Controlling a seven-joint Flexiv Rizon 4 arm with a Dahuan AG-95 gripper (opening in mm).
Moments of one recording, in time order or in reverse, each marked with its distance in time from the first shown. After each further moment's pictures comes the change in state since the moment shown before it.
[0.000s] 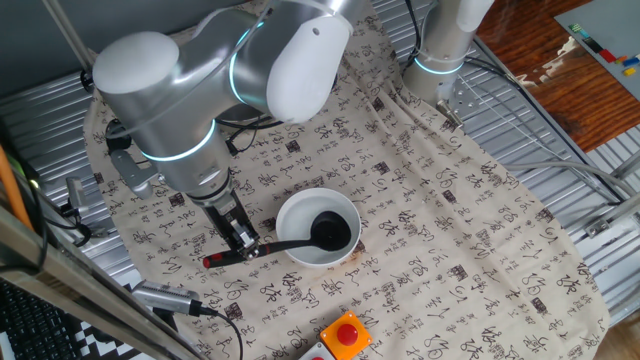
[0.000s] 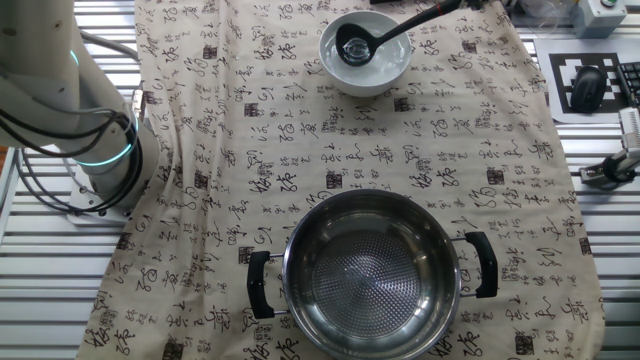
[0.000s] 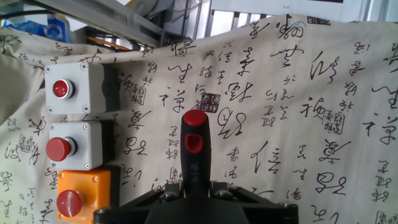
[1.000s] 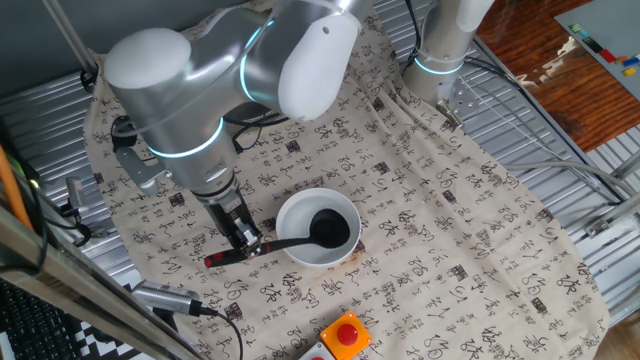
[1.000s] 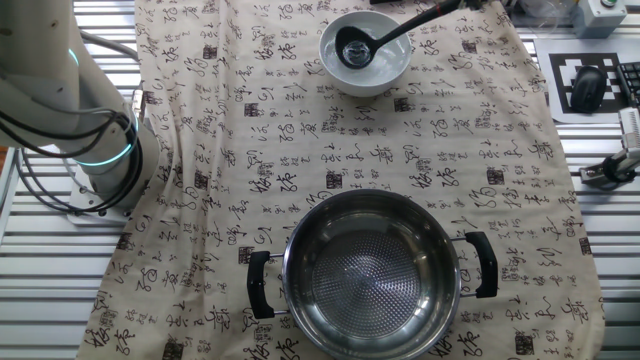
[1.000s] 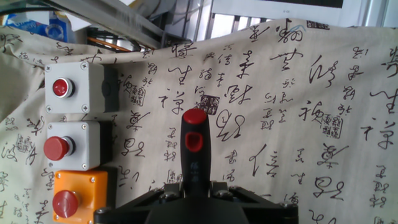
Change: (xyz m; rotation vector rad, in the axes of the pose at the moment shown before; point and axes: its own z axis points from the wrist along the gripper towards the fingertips) arm 0.002 -0.002 0.002 0.003 -0.033 -0.028
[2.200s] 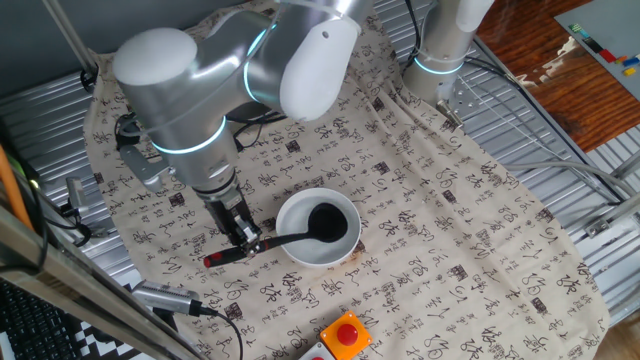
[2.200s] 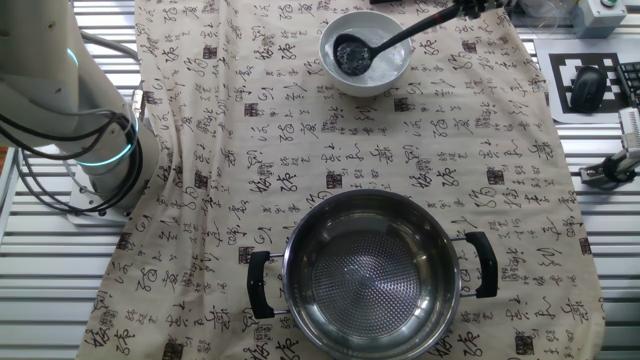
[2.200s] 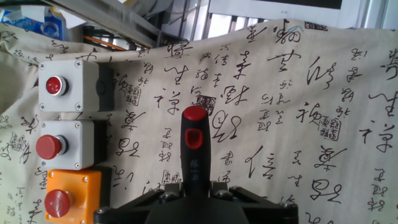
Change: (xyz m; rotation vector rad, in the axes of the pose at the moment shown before) arm -0.002 -0.006 0.005 0.001 0.007 -0.006
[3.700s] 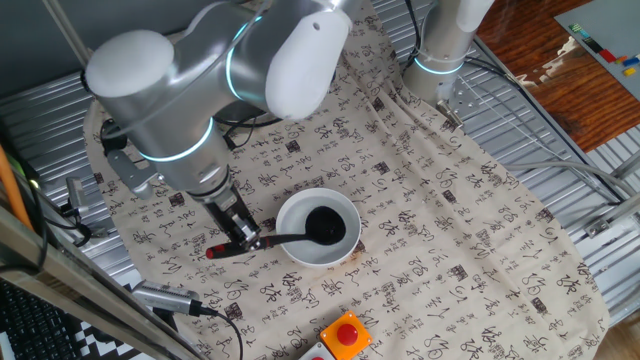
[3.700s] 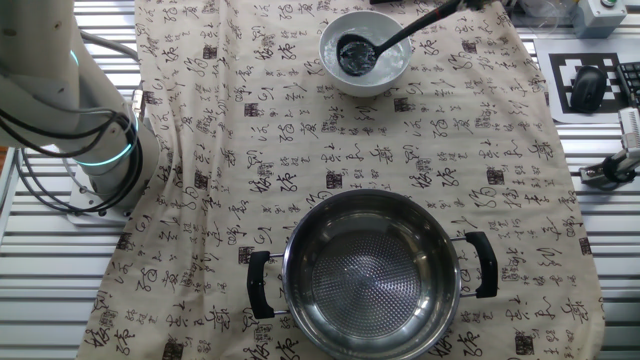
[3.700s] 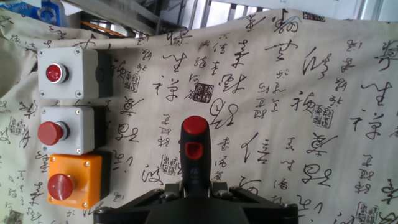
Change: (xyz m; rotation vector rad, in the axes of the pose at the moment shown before) arm 0.008 0.002 -0.016 0.028 0.064 -0.008
